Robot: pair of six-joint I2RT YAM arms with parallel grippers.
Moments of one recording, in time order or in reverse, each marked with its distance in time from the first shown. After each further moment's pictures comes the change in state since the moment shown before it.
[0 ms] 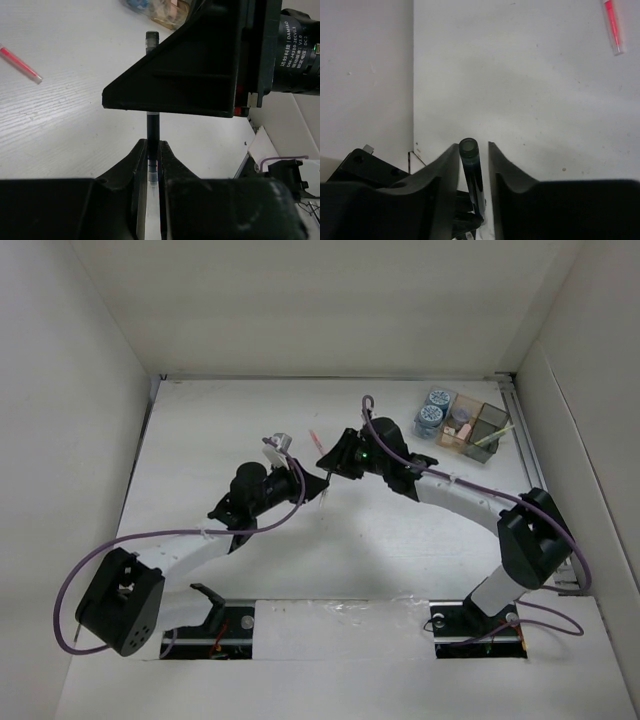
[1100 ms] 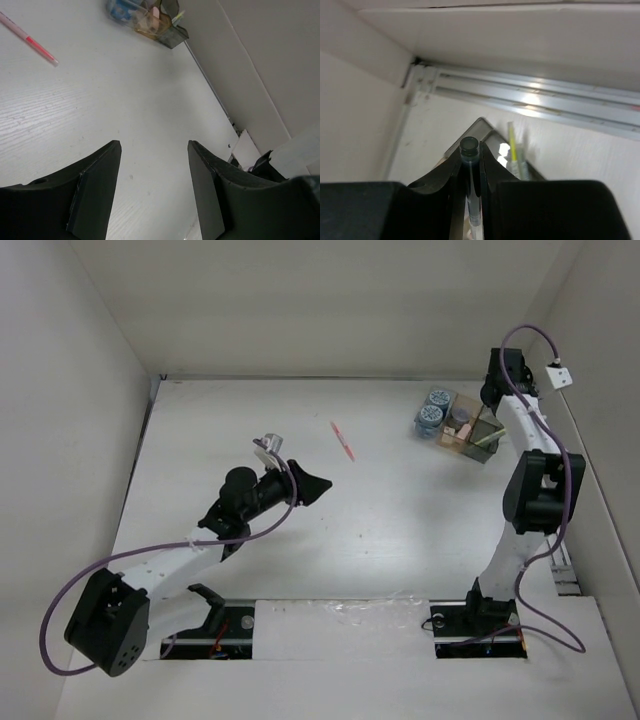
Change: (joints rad) left arm 0.001 -0.097 -0.029 -0.001 0.016 -0.039; right arm -0.781 0.292 0.564 -0.459 1.020 0.009
